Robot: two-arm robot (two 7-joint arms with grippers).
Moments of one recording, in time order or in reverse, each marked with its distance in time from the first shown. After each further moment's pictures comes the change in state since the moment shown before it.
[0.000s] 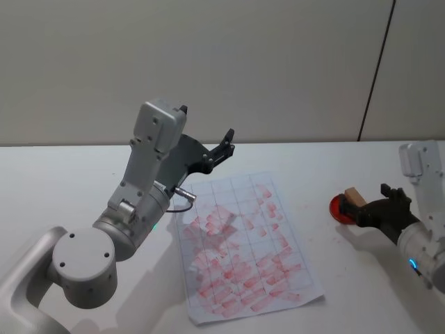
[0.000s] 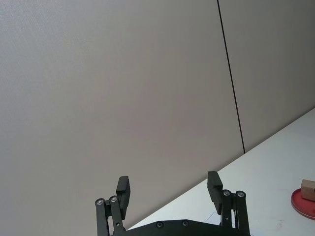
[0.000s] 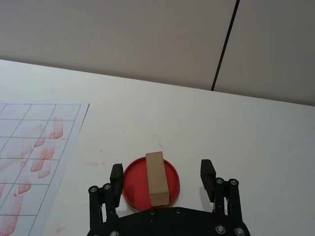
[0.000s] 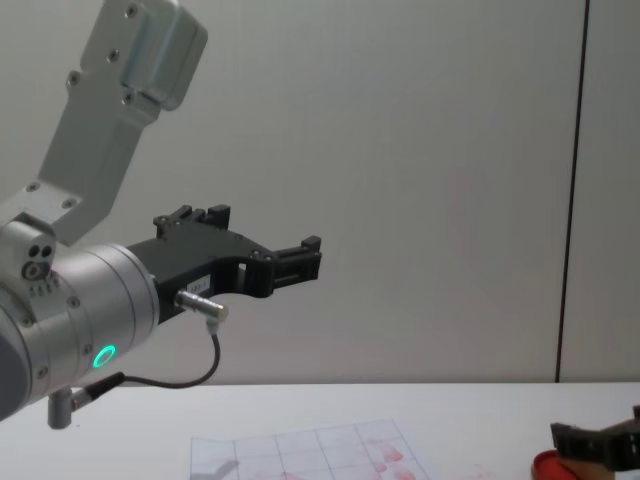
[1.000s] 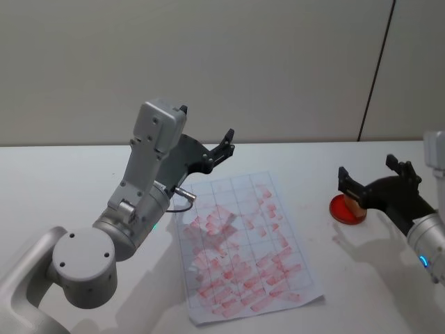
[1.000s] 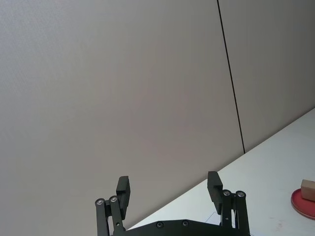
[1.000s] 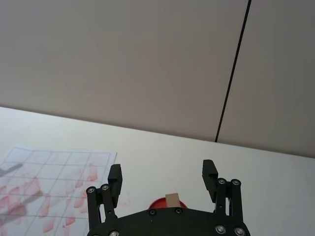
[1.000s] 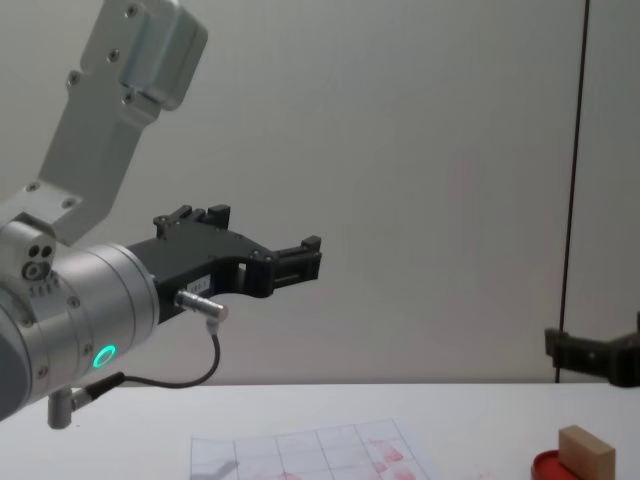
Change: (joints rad) left arm 0.000 0.000 0.000 0.000 0.000 0.000 0.000; right arm -0.105 0.048 -0.001 -0.212 0.045 -0.122 -0.030
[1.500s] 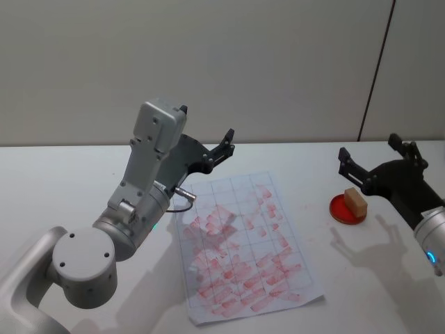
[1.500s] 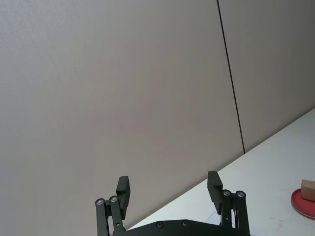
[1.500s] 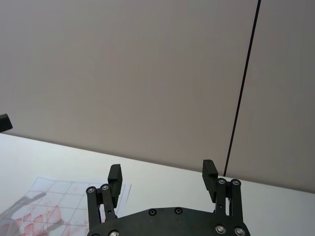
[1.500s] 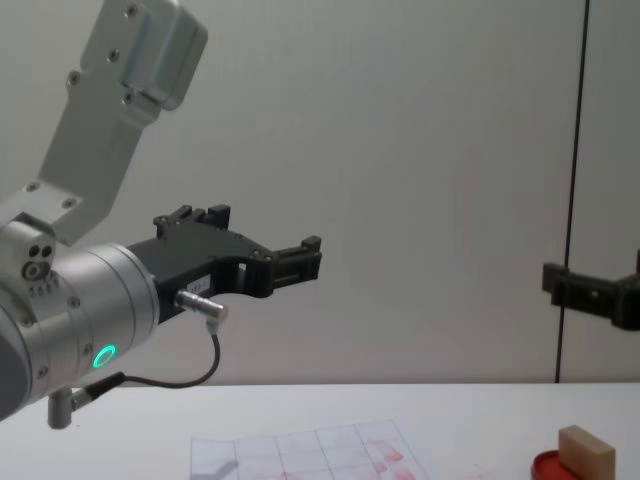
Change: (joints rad) left arm 0.000 0.000 0.000 0.000 0.000 0.000 0.000; right arm -0.035 0.027 0.006 -0.065 0.029 -0.128 0.026
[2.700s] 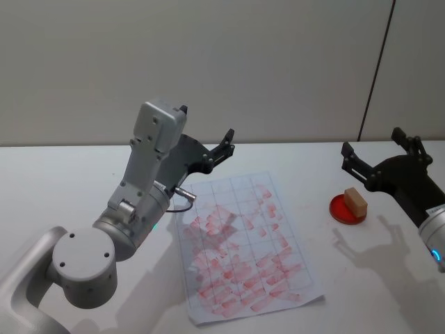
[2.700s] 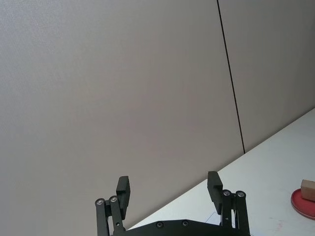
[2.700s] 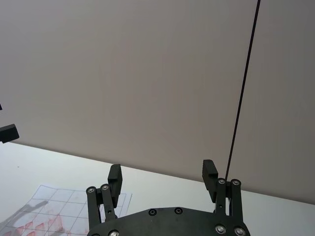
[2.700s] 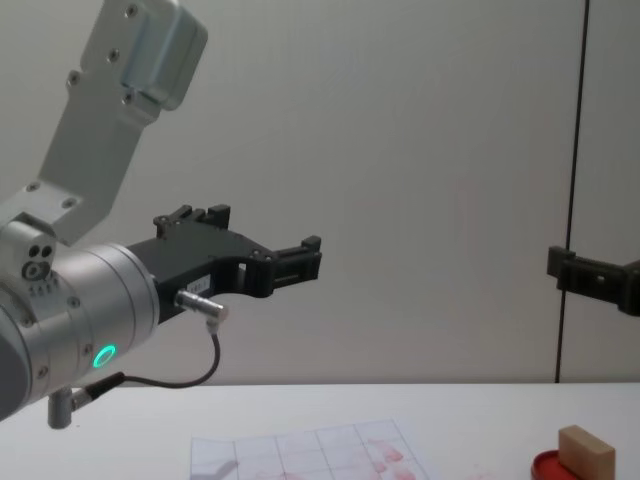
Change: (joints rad) left arm 0.000 0.000 0.000 0.000 0.000 0.000 0.000; right arm -0.003 0.012 0.006 -0.003 0.012 -0.040 0.013
